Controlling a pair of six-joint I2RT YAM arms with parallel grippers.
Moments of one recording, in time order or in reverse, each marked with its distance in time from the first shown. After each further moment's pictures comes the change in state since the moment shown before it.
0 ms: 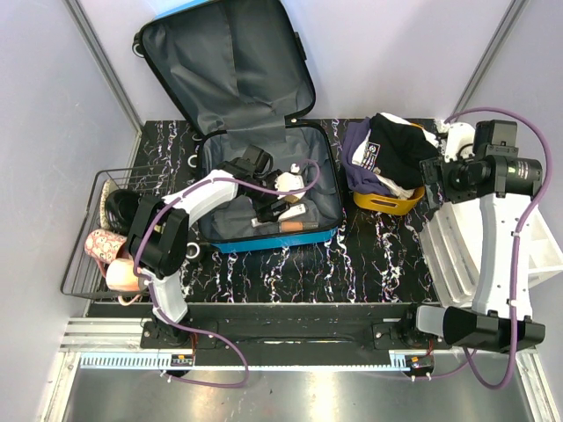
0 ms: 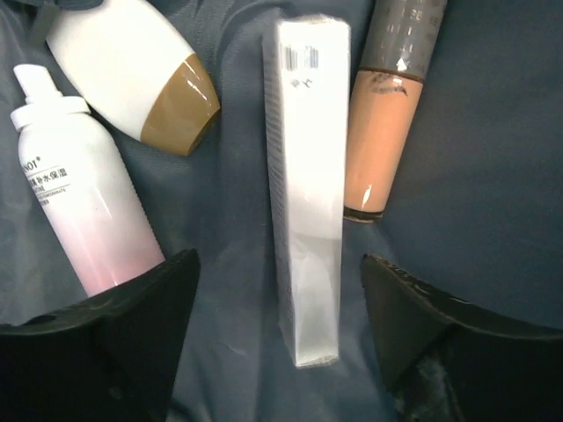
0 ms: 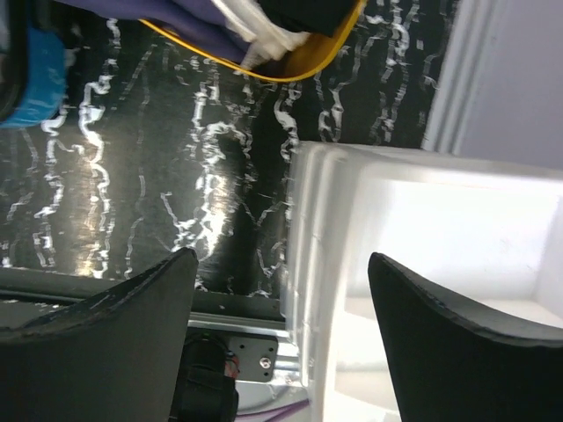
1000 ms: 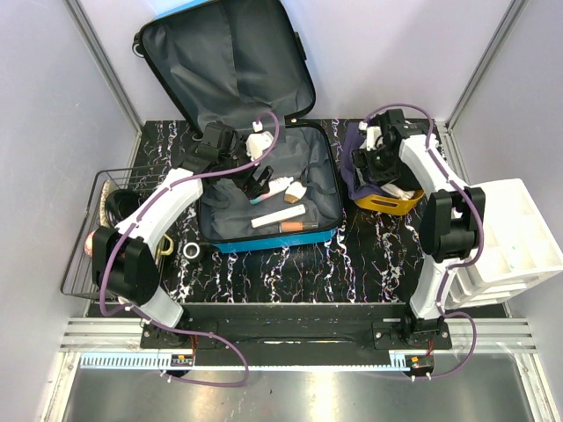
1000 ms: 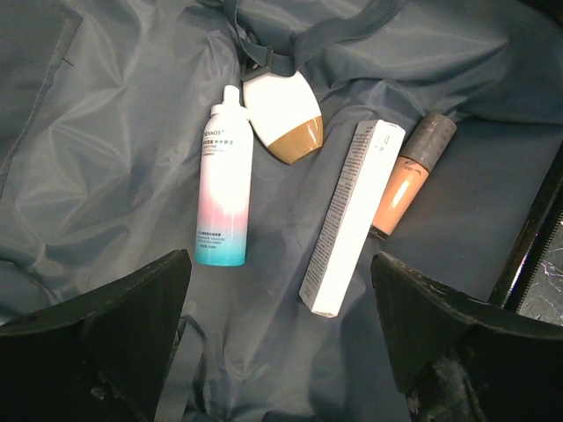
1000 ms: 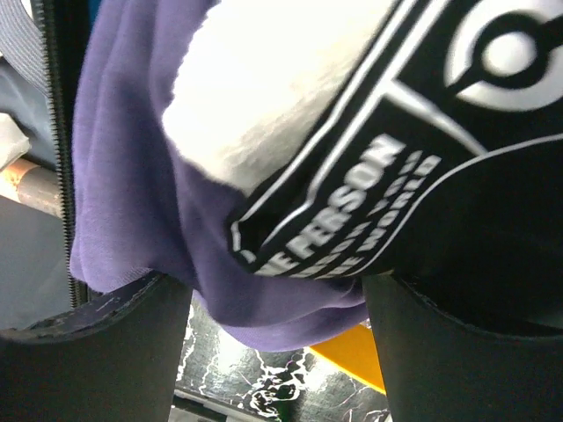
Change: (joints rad) left arm 0.129 -0.268 0.011 0.059 0.032 -0.356; right arm 0.305 0.676 0.030 0.368 -0.089 0.232
